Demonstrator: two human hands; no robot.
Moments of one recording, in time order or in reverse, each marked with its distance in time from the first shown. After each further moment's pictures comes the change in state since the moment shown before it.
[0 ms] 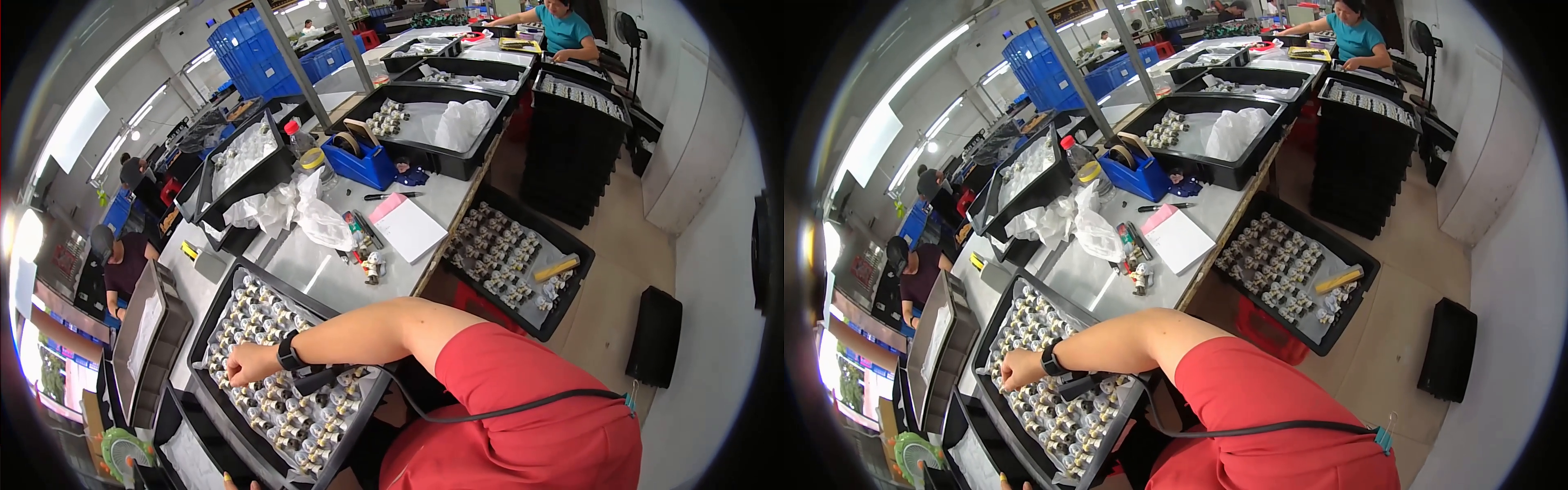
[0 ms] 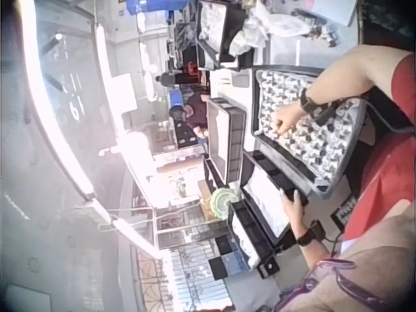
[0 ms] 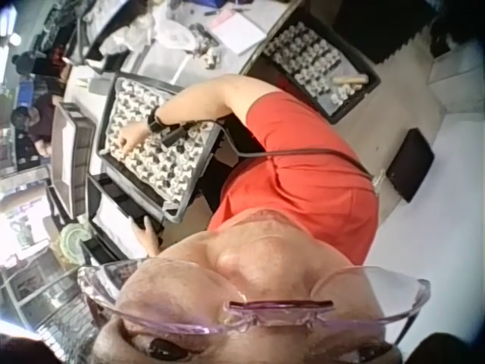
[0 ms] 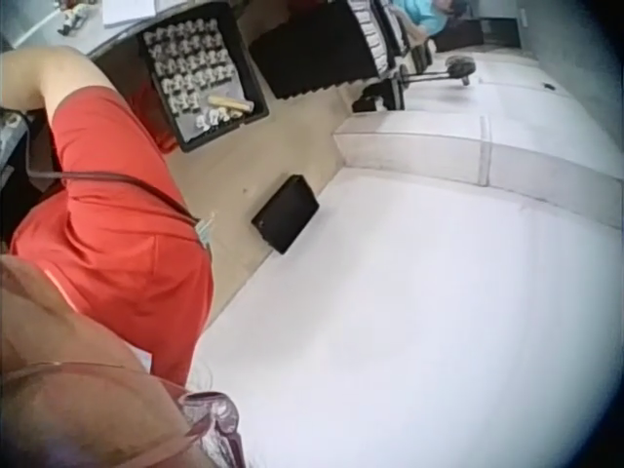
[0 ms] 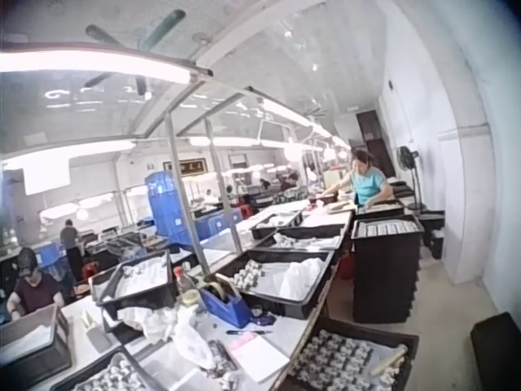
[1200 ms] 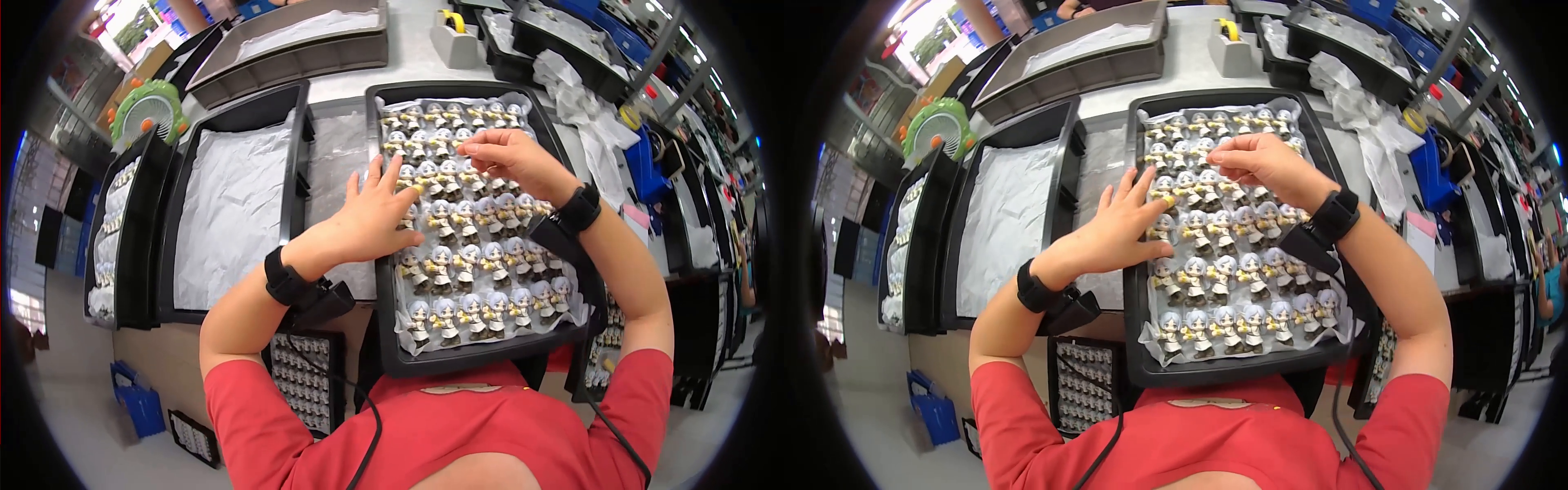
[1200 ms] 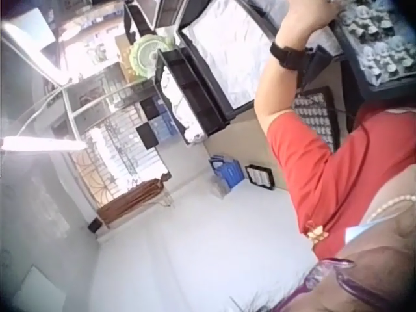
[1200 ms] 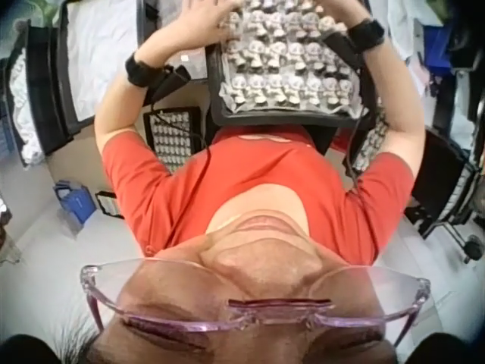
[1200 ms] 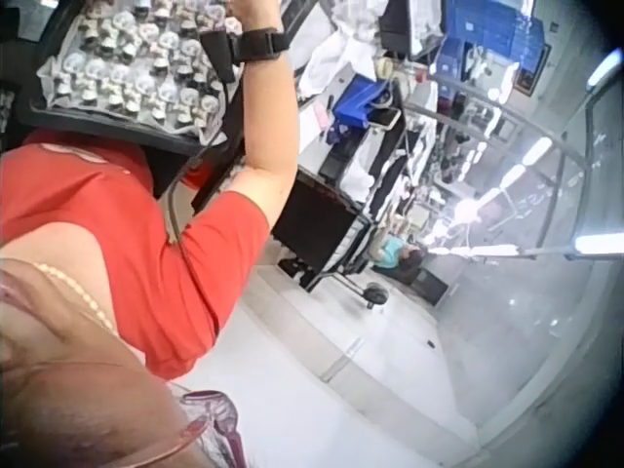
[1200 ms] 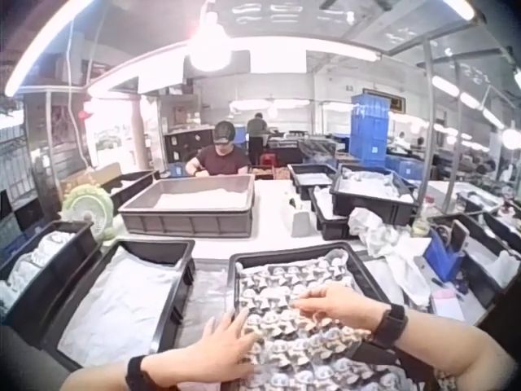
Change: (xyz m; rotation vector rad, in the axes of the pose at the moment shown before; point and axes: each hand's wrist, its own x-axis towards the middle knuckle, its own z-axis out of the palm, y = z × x) left_hand 0.120 0.061 0.012 0.088 -0.384 0.400; right_hand 0.032 -0.047 -0.028 0.107 -0.160 0.558
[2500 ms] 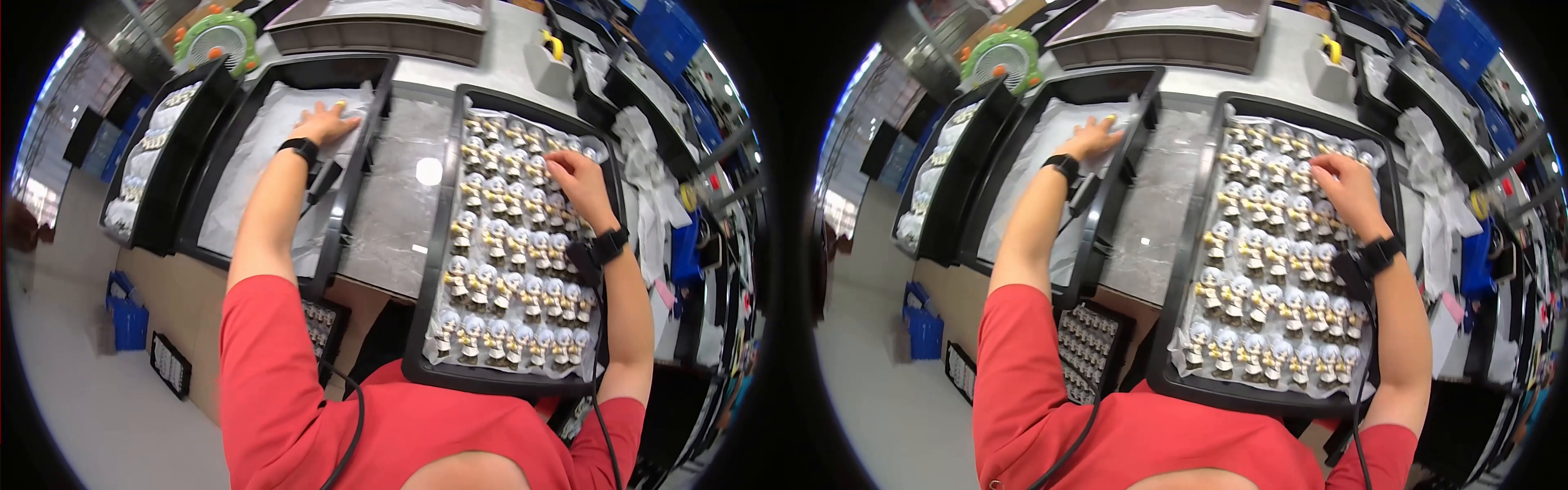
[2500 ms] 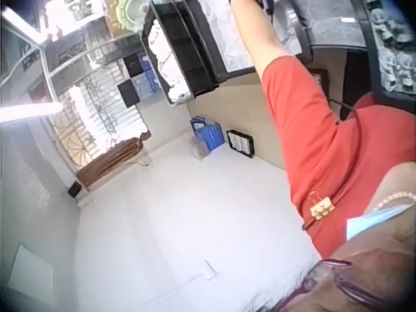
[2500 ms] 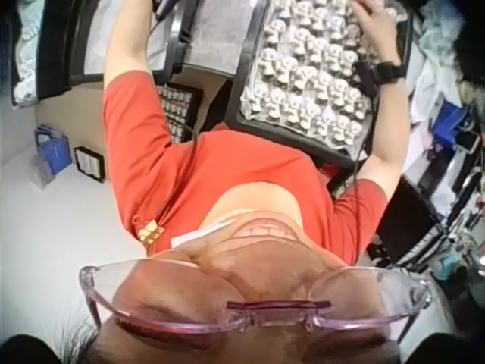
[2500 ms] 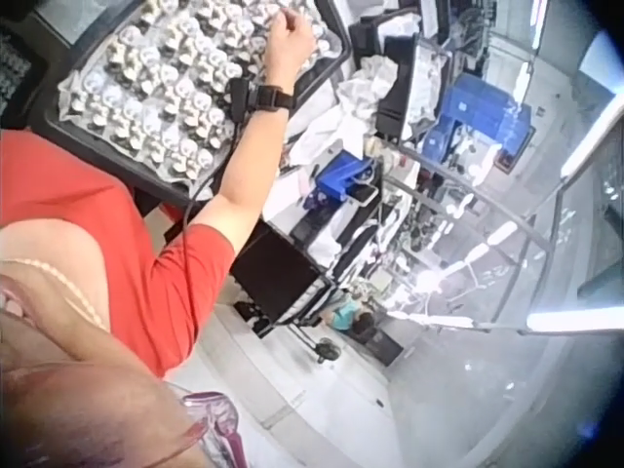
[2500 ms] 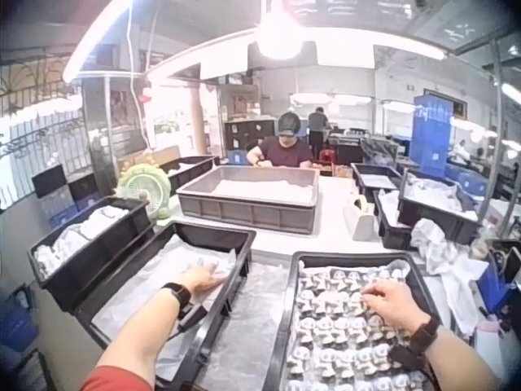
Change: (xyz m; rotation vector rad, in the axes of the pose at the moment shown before) left_hand 0.033 -0.275 0.029 -0.006 0.064 -0.922; right_hand 0.046 0.043 -0.041 -0.737 0.339 -0.411
